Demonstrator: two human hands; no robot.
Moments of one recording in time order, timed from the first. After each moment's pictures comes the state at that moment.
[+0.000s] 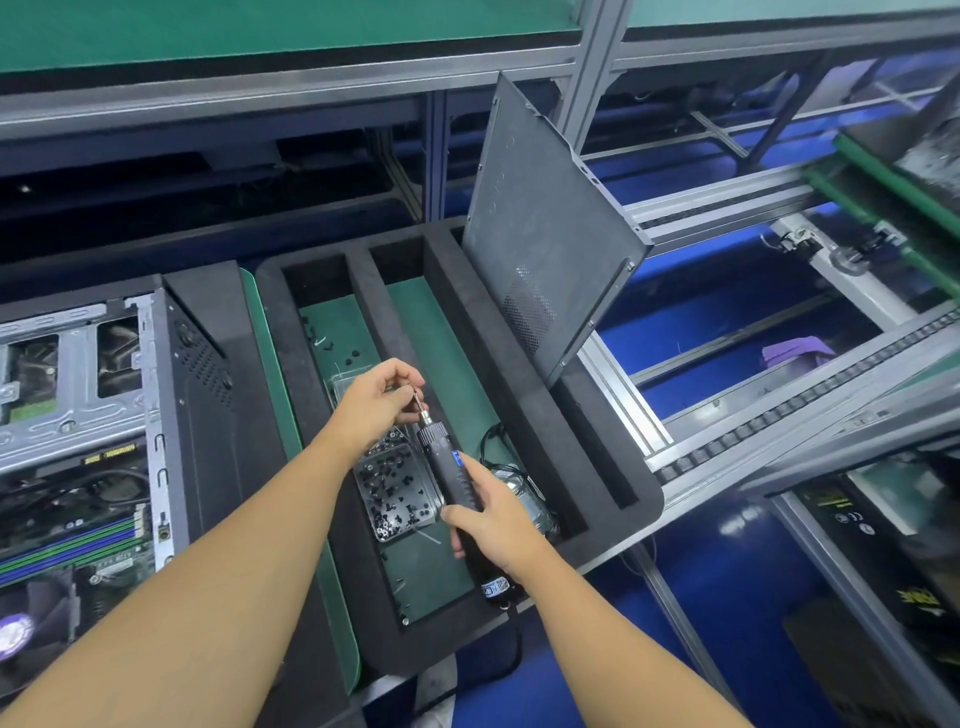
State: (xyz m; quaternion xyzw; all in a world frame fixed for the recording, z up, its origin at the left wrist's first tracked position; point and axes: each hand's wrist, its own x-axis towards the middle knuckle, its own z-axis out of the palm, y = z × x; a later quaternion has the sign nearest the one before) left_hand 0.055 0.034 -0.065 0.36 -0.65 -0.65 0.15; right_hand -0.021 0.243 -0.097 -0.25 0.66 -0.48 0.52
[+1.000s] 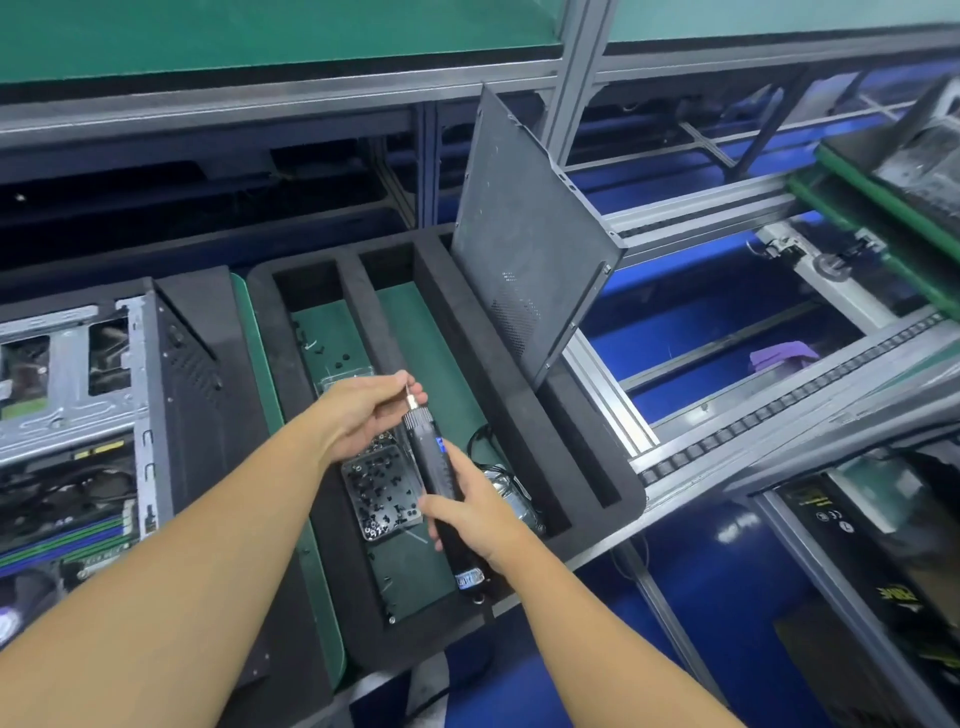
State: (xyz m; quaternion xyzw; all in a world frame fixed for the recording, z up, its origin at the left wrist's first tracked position) left_hand 0.054 0.033 -0.045 0.41 -0.41 -0.81 0.10; right_hand -0.018 0.238 -0.076 -0.25 0.64 -0.48 0.55
